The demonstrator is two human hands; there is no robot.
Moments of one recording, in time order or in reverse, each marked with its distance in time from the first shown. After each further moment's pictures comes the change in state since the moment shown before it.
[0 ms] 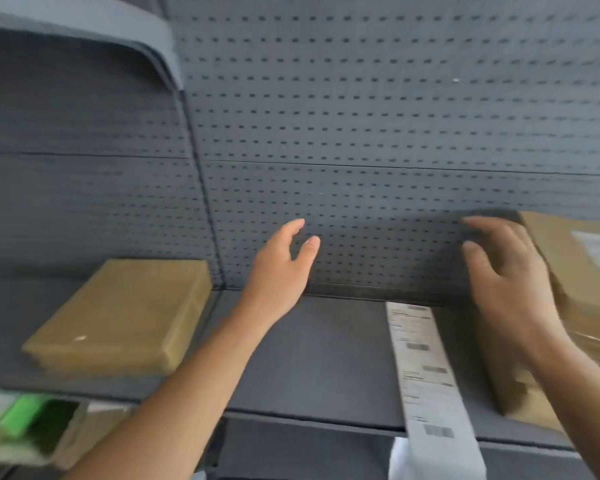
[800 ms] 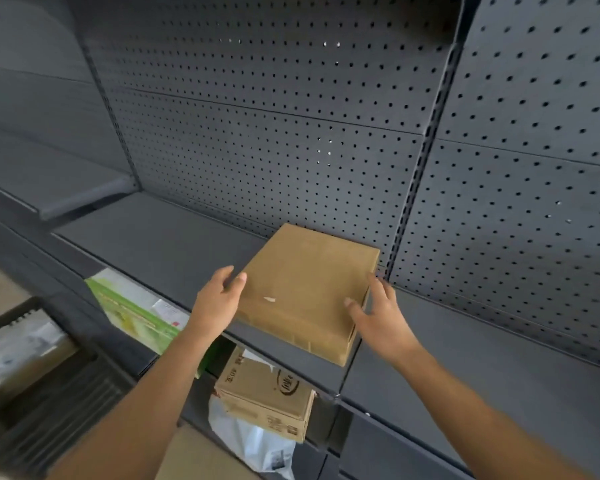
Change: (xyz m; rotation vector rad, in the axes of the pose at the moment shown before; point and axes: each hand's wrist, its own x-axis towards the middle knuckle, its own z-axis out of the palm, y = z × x) left_hand -0.066 -0.277 -0.277 0.197 0.361 -0.645; right_hand -0.104 -0.190 0.356 0.234 -0.968 0.147
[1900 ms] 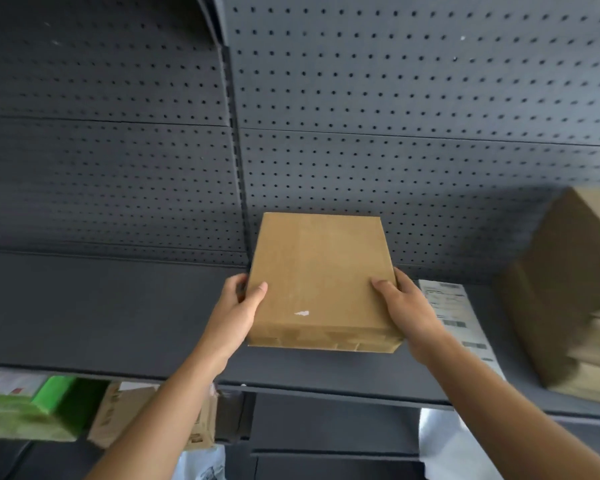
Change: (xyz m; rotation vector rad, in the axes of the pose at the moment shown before) left_hand -0.130 0.127 0.156 -0.305 -0.504 0.126; right_hand -0.140 0.119 -0.169 0.511 0.472 0.370
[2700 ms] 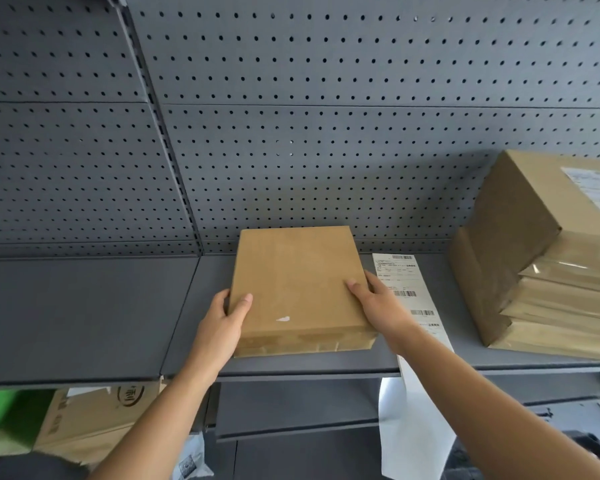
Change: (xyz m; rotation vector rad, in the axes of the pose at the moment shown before) left_hand -0.004 -0.039 0.071 0.135 -0.030 -0.072; right_hand 0.014 0.060 -0.048 0.021 -0.060 0.069
